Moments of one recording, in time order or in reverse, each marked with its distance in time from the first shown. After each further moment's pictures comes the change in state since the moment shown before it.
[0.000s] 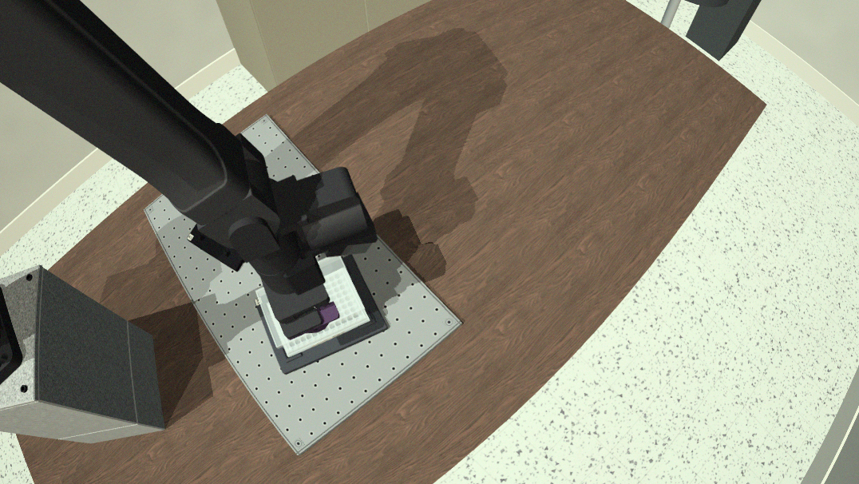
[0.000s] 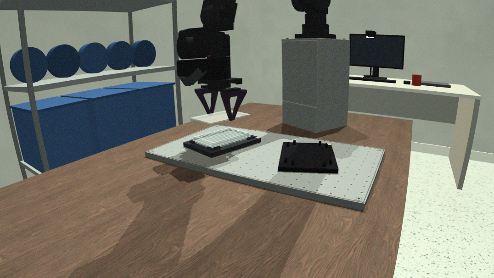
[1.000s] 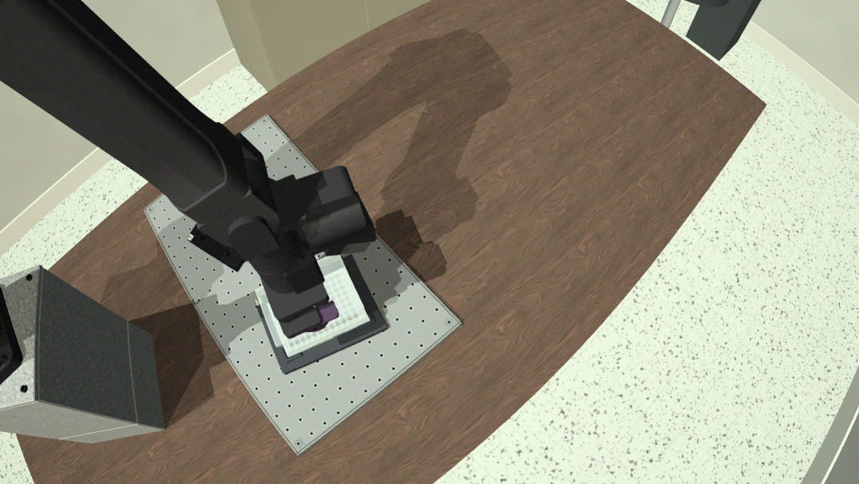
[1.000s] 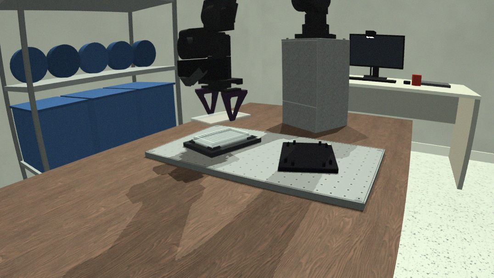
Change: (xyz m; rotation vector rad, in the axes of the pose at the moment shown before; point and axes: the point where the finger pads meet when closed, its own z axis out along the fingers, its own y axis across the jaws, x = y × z) arm 0.000 0.002 0.000 0.000 -0.001 -0.001
